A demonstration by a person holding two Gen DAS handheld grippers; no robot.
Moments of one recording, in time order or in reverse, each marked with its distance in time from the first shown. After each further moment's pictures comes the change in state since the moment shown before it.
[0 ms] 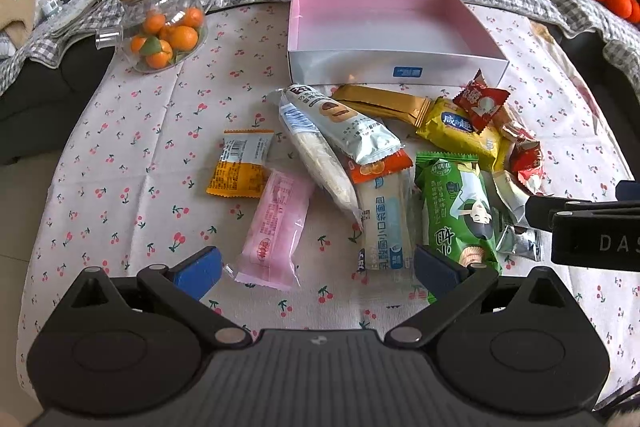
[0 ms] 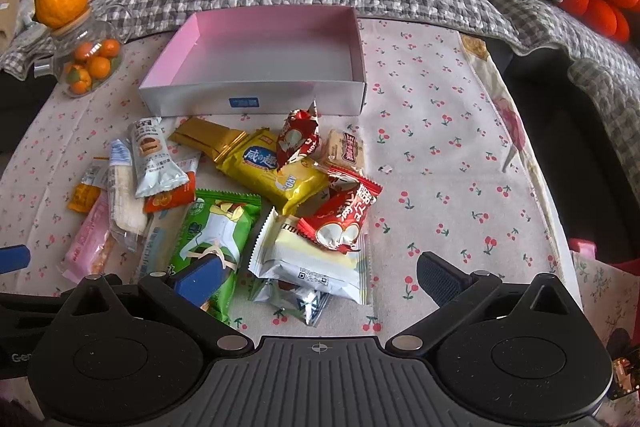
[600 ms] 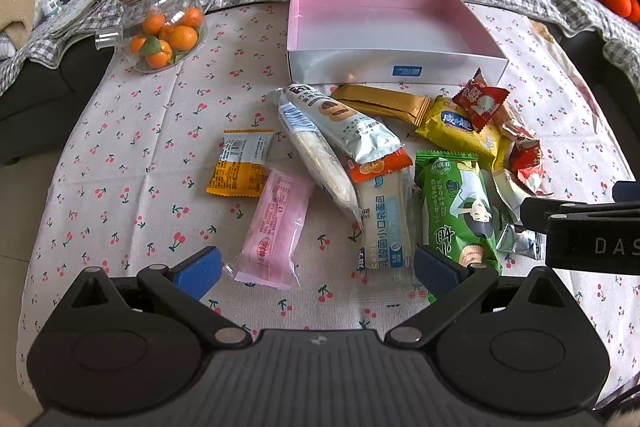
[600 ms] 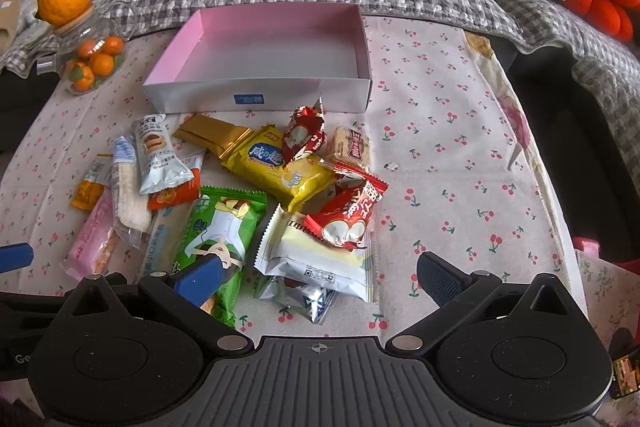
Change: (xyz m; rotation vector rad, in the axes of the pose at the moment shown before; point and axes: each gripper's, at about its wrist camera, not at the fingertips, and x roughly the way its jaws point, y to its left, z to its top) left arm 0.001 -0.001 -0.001 0.000 -0.002 0.003; right arm 0.001 0.003 -0.001 -0.004 0.004 0.006
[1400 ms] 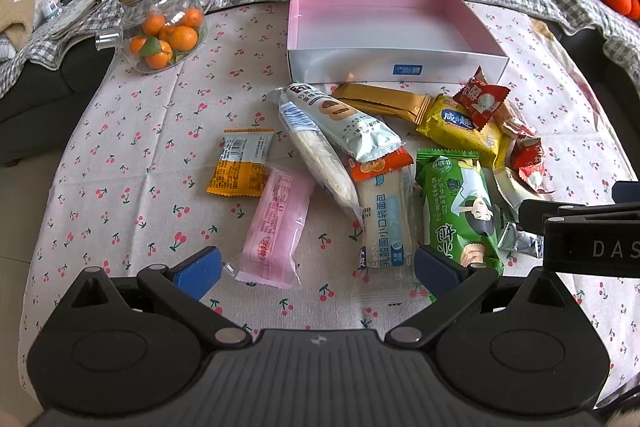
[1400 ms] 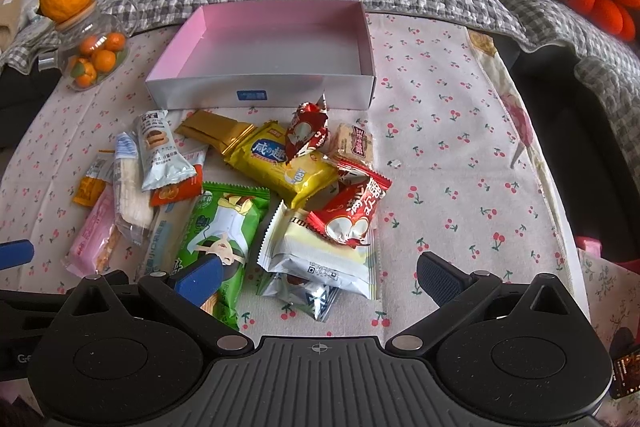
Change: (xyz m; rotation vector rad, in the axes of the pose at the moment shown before) left arm 0.000 -0.001 -0.001 0.003 -0.003 0.003; right arm 0.001 0.001 0.000 -0.005 0.005 0.003
